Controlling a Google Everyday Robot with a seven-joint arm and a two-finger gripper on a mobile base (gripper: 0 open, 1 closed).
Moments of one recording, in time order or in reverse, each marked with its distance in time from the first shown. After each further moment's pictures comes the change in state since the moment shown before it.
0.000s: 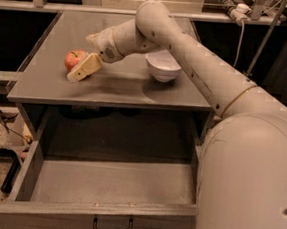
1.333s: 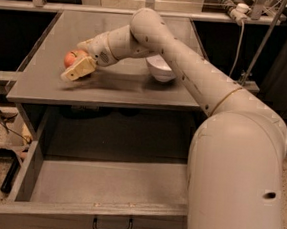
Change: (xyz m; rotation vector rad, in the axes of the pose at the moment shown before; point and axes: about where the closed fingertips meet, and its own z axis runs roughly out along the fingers) arm 0.005 -0.003 0.026 -0.034 -0.041 0.022
